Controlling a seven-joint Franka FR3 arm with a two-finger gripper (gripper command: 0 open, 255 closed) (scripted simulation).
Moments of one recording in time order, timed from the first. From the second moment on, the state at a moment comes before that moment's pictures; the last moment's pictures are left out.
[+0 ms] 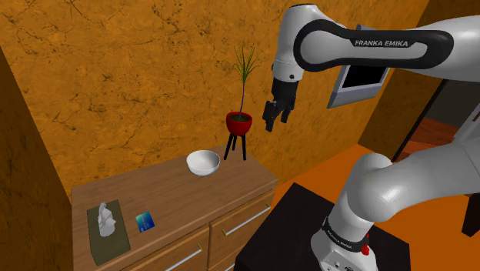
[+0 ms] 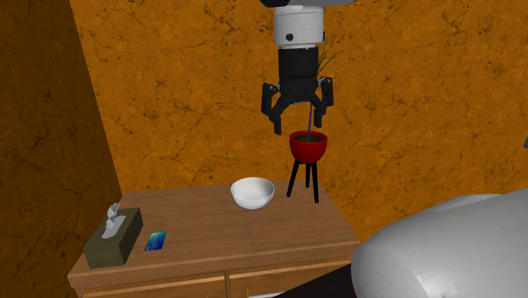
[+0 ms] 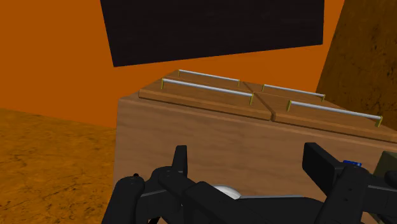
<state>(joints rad) 0.02 -0.77 0.05 -2.45 -0.02 1.67 0.14</state>
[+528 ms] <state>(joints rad) 0.02 -0.58 0.07 -2.47 -0.03 1.88 0.15</state>
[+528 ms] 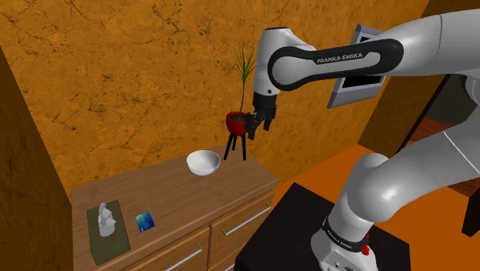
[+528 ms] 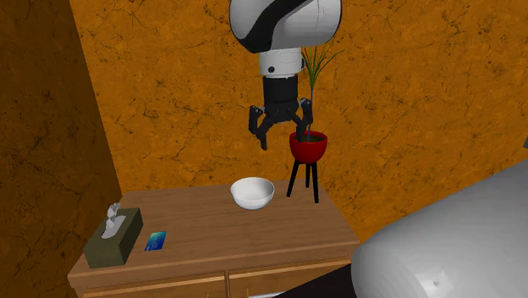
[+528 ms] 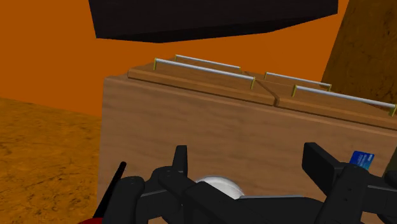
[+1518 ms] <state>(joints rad) 0.00 -0.02 0.11 -2.27 -0.12 2.29 0.21</state>
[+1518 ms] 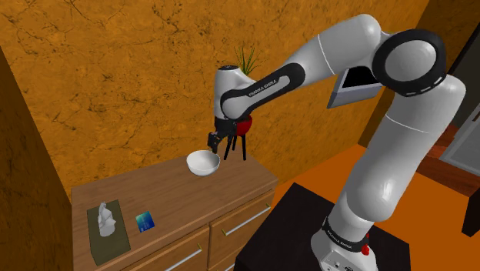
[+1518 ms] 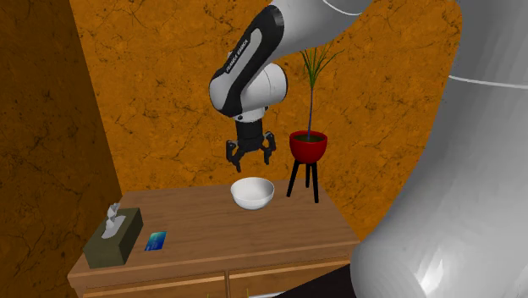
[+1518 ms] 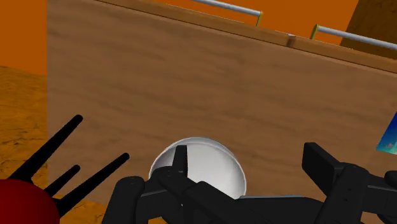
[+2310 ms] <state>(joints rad) 0.03 0.45 0.09 -1.93 -0.23 2.44 0.26</state>
